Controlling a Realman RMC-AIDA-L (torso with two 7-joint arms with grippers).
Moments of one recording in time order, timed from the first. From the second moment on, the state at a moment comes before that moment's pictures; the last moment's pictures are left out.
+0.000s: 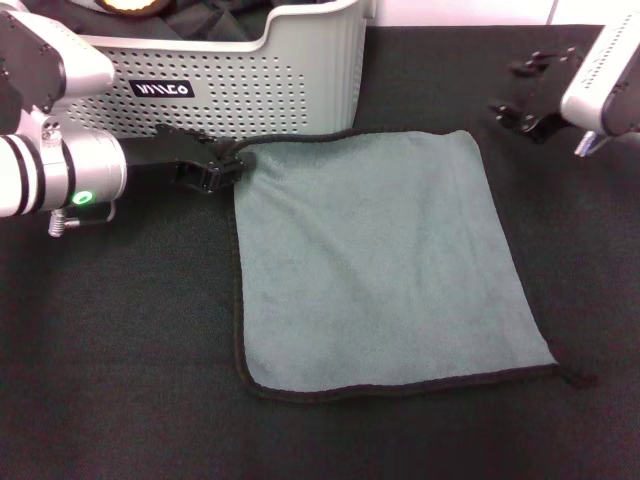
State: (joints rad) left arm -0.61 -2.09 0.79 0.60 2.06 1.03 -1.48; right arm 0.64 2.02 -1.43 -0.75 -1.73 -0.54 1.21
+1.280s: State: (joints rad) left arm -0.38 -1.90 0.80 0.67 1.60 2.00 -1.12; right arm 0.51 2.01 -1.00 -0.67 -1.45 -1.85 1.27
